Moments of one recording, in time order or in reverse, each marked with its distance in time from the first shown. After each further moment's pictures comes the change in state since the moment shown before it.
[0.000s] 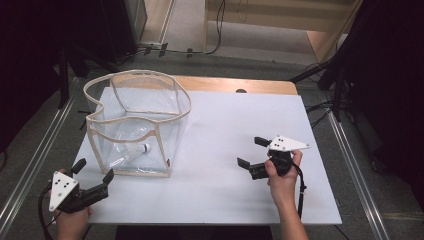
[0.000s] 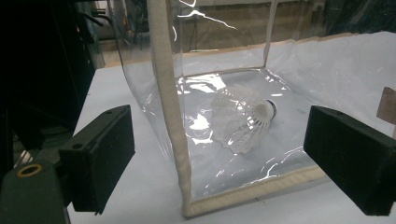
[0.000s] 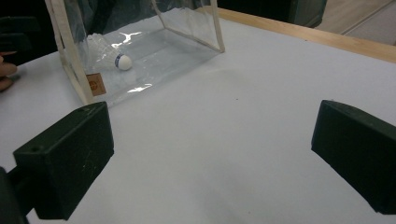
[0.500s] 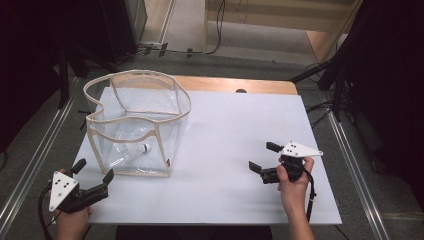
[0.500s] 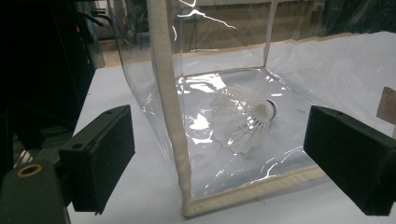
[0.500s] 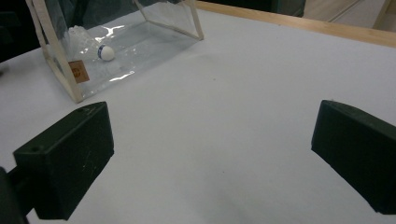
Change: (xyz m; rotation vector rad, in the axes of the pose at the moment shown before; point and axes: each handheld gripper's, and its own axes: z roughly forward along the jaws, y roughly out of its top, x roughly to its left) left arm 0.000 0.000 0.000 0.001 -0.001 -0.002; right arm -0.012 -0.020 -0.024 0.007 -0.055 0.039
